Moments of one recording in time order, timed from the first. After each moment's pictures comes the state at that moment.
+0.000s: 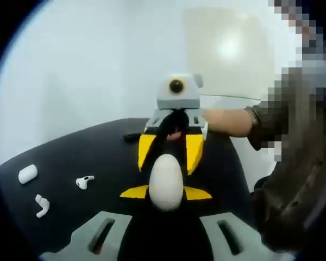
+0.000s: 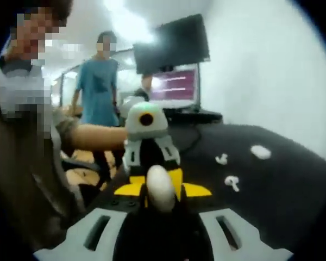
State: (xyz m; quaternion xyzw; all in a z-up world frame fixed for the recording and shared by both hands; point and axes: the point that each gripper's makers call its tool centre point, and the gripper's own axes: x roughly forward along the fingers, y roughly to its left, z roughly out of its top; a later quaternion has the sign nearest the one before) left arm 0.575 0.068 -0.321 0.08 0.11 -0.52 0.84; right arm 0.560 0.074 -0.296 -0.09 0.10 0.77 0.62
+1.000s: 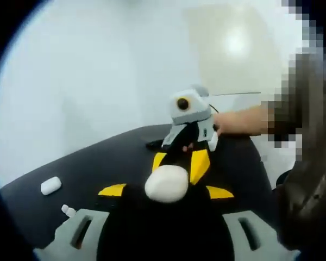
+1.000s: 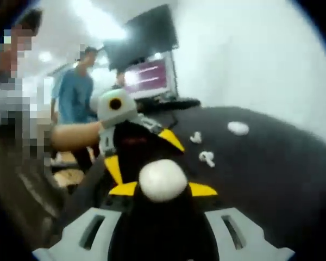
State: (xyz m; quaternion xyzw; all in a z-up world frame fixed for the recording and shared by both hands) left arm 0.592 0.079 -0.299 0.08 0.05 -0.45 0.89; right arm 0.601 0.058 -0.309 -0.13 0.10 0.70 0.69
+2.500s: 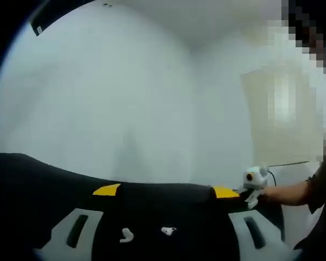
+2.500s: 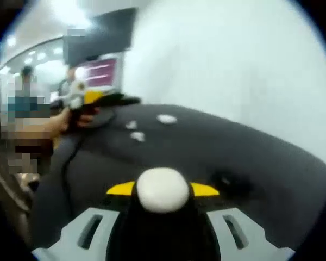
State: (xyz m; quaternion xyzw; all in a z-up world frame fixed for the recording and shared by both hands) left arm 0.624 0.170 -0.221 -0.12 -0.11 -0.28 0.95; right arm 0.671 -0.072 -0.314 -0.10 0.14 0.47 0.87
